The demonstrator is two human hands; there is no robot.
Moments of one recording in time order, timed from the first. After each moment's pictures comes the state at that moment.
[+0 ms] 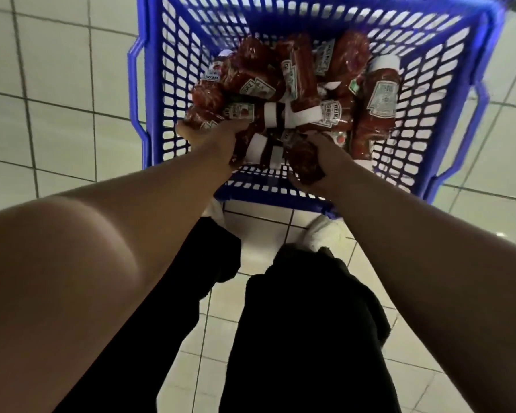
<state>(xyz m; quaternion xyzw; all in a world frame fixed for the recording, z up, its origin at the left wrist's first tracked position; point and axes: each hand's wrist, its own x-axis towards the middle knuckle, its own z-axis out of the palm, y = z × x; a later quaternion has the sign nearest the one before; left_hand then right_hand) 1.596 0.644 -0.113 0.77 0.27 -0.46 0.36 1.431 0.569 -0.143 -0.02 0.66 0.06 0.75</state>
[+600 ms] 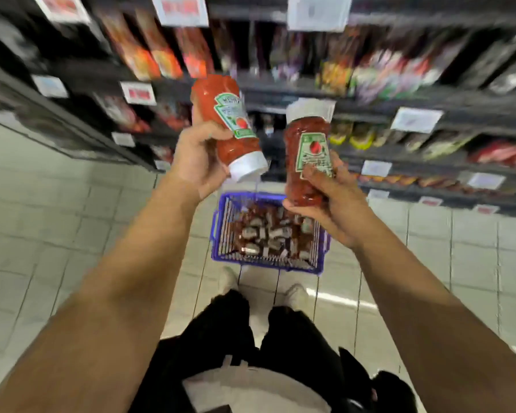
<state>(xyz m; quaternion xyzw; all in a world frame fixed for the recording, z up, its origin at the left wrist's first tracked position) 1.582 0.552 0.562 0.49 -0.08 -0.54 0.68 1.375 0.488 0.502 -0.27 0.35 -0.24 0.87</state>
